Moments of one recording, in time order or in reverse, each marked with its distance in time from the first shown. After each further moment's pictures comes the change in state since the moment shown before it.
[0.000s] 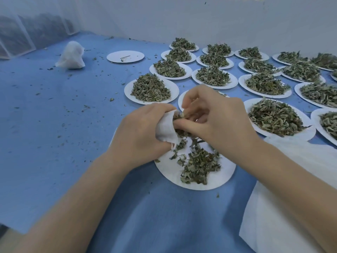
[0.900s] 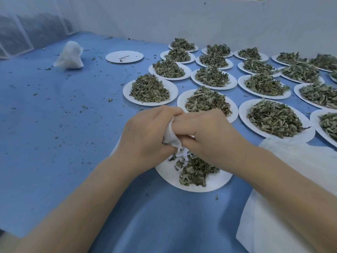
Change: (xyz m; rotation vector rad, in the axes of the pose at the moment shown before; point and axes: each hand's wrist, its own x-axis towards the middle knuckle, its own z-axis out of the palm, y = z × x) left_hand 0.002 0.014 0.004 -0.013 0.051 0.113; right_hand 0.000 -0.001 0.013 -0.117 -0.132 -0.445
